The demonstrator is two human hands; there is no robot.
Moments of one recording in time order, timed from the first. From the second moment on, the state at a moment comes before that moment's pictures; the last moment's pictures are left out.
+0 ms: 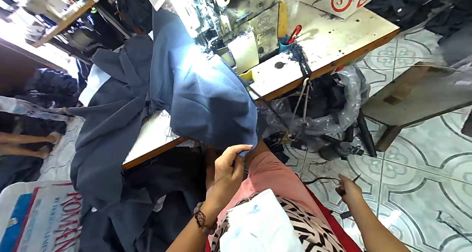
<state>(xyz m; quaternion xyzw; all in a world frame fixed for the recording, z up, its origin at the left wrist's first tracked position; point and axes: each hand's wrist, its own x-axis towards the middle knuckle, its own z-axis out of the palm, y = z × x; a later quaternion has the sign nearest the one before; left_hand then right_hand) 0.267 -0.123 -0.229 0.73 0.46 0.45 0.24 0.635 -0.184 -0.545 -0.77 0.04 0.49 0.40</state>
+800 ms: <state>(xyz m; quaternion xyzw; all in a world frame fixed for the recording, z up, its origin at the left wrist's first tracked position) 0.266 -0.129 -0.222 0.73 0.46 0.45 0.22 0.454 -0.035 -0.251 -0.37 -0.53 0.43 0.63</state>
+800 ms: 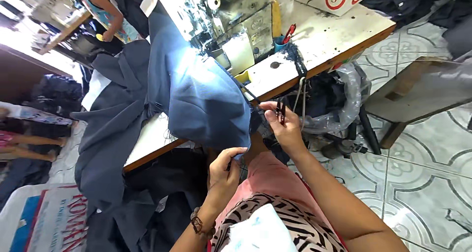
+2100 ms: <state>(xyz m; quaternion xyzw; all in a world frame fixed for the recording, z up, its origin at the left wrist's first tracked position) 0.304 -0.114 -0.198 0.78 0.44 0.43 0.13 0.389 -0.066 -0.298 -0.34 -0.01 0.84 0.42</state>
